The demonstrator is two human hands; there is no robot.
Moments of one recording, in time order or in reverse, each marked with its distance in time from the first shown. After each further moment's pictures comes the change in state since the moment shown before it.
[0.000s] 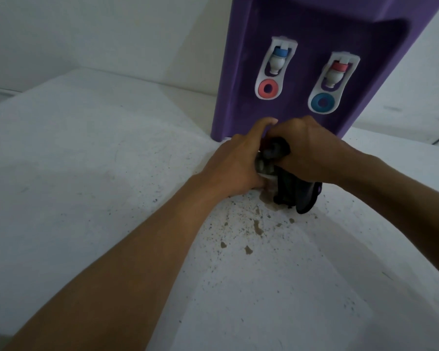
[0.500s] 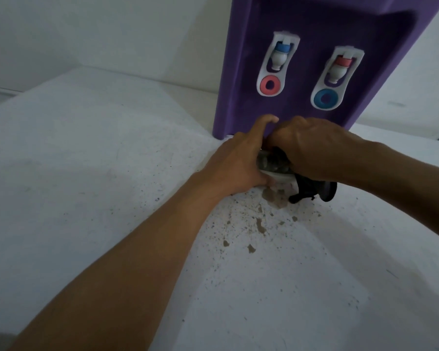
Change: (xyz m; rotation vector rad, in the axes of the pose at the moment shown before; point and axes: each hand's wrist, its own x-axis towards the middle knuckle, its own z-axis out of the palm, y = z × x) left_hand -0.001 0.003 -0.001 0.029 -0.020 -0.036; right_hand -0.001 -0.001 -0.004 -0.374 -0.090 -0.204
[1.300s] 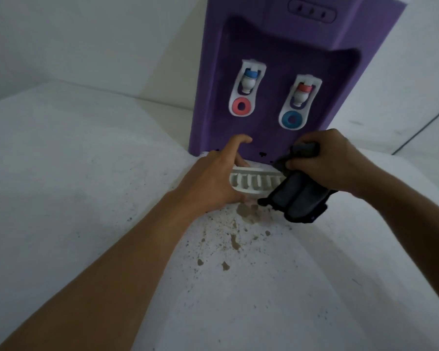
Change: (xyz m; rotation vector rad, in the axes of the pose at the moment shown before) left_hand 0.003 -0.009 0.004 -0.062 0.016 0.102; right_hand -0.055 0.045 0.000 0.641 0.156 0.744
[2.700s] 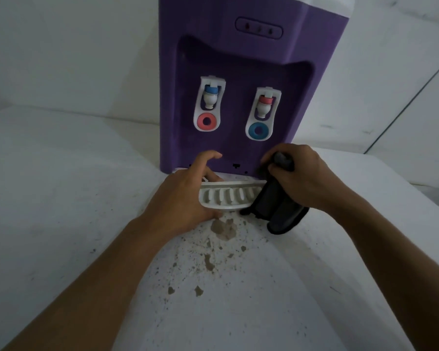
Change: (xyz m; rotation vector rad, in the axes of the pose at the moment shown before) left_hand 0.001 -0.009 0.003 0.019 0.034 0.031; right_hand -0.010 0.015 0.007 0.129 0.038 -0.092
